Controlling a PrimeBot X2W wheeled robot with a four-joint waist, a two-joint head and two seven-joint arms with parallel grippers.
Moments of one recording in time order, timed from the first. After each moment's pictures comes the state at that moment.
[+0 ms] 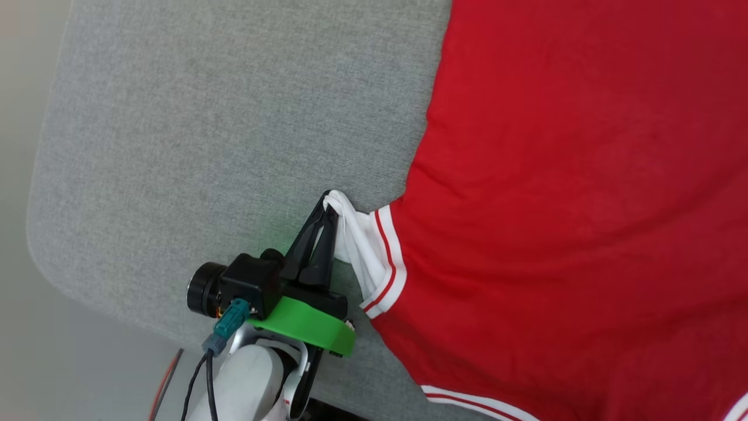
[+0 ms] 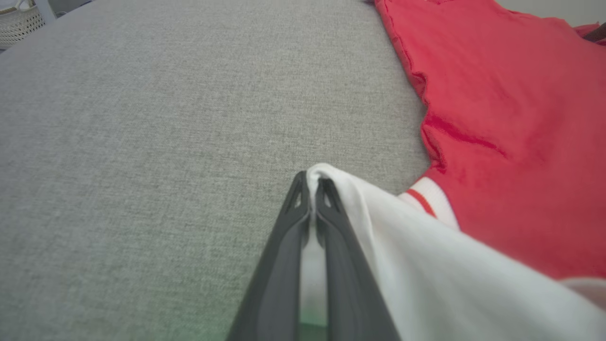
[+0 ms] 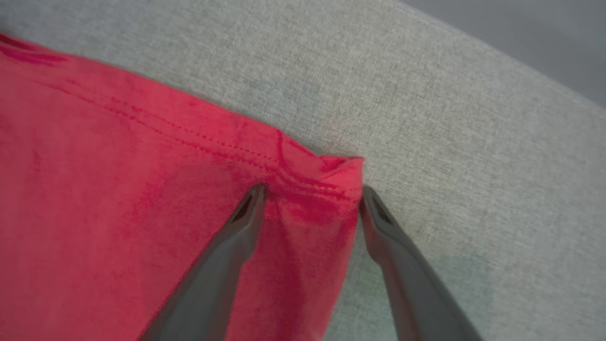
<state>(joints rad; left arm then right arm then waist) -0.23 0.15 -0.41 0.04 -0.32 0.05 -0.26 -1.11 -0.71 0.27 0.46 0.53 0.13 1.09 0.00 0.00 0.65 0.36</state>
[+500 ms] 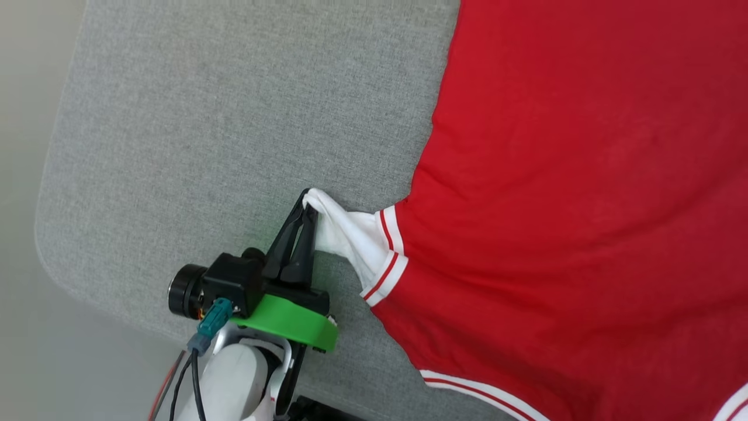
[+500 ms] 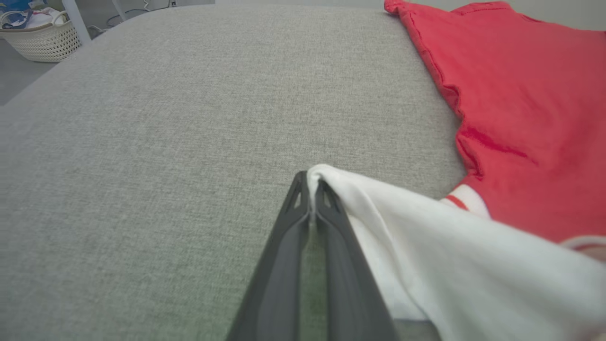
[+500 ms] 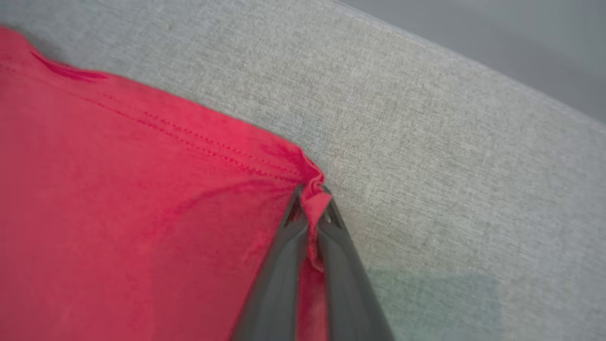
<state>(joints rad) -0.21 0.13 -0.32 0.06 -0.27 0.01 -0.26 -1.08 -0.73 0.27 0.46 0.58 0.13 0.94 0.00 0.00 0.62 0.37</state>
